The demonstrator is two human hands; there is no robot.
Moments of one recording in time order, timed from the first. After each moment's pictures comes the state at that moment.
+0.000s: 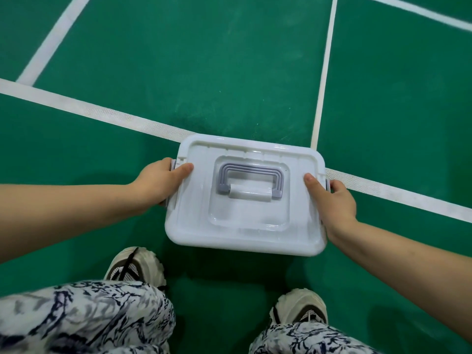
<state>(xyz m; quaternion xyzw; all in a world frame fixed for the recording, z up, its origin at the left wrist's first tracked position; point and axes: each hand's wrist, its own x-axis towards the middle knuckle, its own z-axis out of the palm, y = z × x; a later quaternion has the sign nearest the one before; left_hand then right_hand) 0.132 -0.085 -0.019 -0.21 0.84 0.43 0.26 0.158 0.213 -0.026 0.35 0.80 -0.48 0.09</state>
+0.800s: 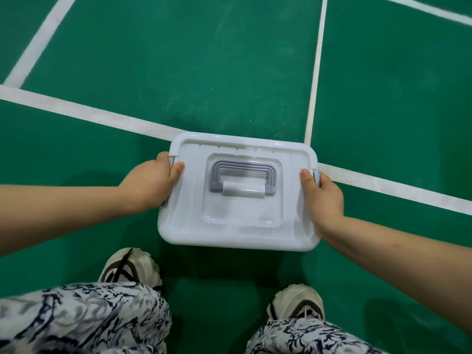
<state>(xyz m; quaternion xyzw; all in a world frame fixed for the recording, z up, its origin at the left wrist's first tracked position) 0.133 -0.081 -0.017 -0.04 0.96 0.18 0.23 0.159 0.204 -0.023 0.31 0.82 -0.47 0.08</state>
